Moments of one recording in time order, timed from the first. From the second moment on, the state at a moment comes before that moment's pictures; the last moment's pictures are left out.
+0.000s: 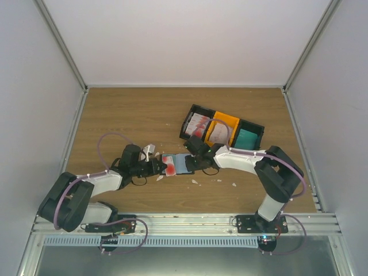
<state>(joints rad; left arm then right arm) -0.40 1.31 0.31 0.32 0.59 -0.72 0.84 1.71 0.96 -0.38 0.00 0.60</state>
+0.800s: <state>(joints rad) -0.35 1.56 0.47 0.26 0.77 -0.65 0.85 1.76 1.02 -0.44 0.08 0.60</state>
